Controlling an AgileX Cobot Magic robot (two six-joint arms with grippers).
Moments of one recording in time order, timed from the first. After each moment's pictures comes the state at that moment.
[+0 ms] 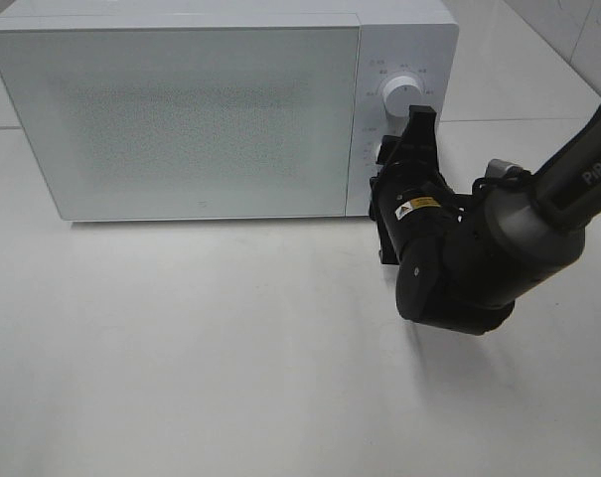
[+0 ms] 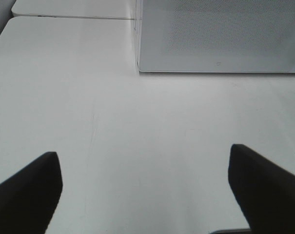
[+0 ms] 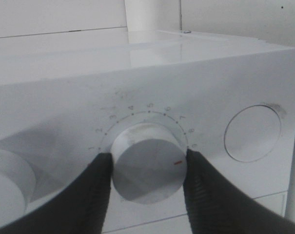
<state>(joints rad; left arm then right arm) 0.04 0.00 -0.52 -0.14 1.08 0.05 0.67 2.09 -0.80 0.76 -1.22 1.39</state>
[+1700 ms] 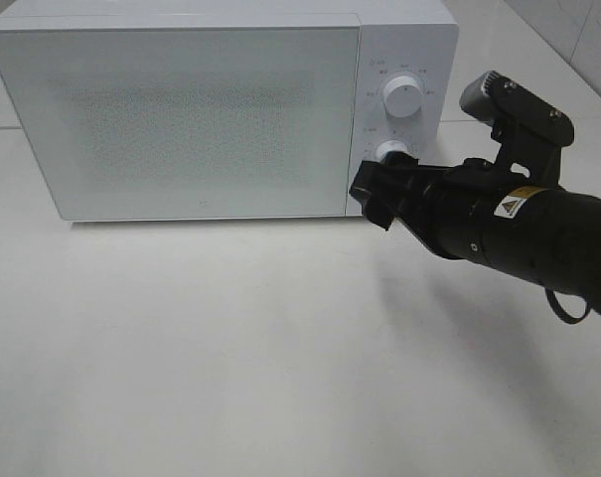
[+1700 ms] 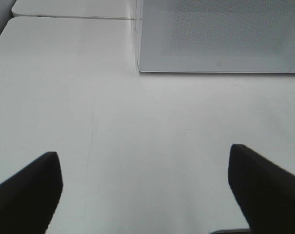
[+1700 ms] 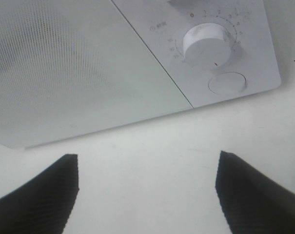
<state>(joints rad) 0.04 0.00 -0.52 -0.14 1.08 0.05 0.65 1.50 -0.50 0.56 -0.54 0.19</state>
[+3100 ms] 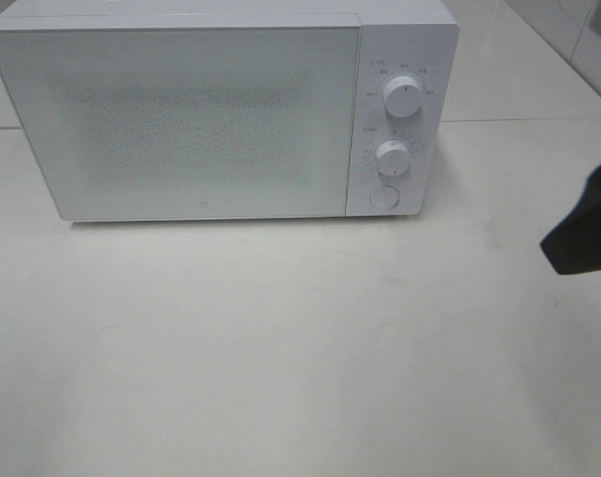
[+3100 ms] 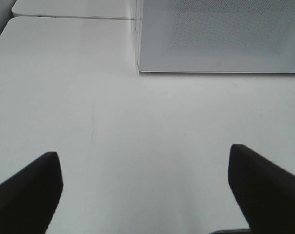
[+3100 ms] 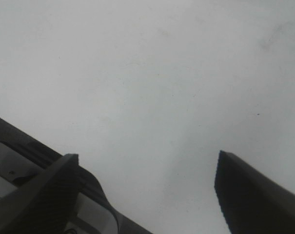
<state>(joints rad) 0.04 0.00 -0.52 -0.14 1.08 0.05 0.41 0.98 -0.86 0.07 0.96 -0.10</state>
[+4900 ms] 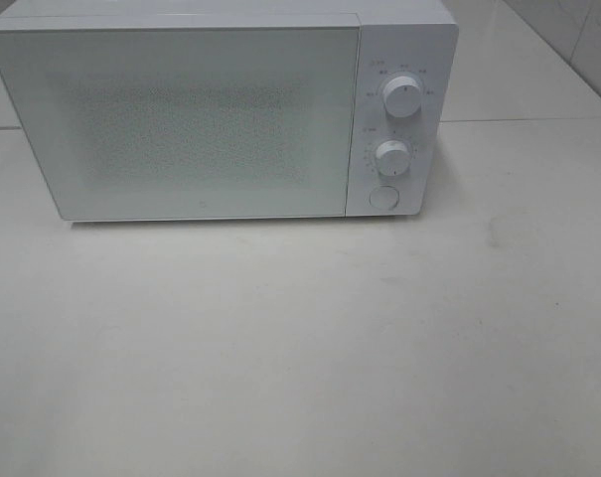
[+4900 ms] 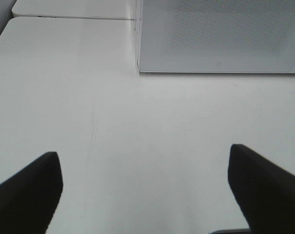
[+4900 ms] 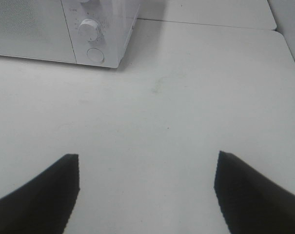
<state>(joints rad) 0.04 0.00 -0.52 -0.14 1.08 0.05 0.15 0.00 -0.51 -0.02 0.99 0.01</state>
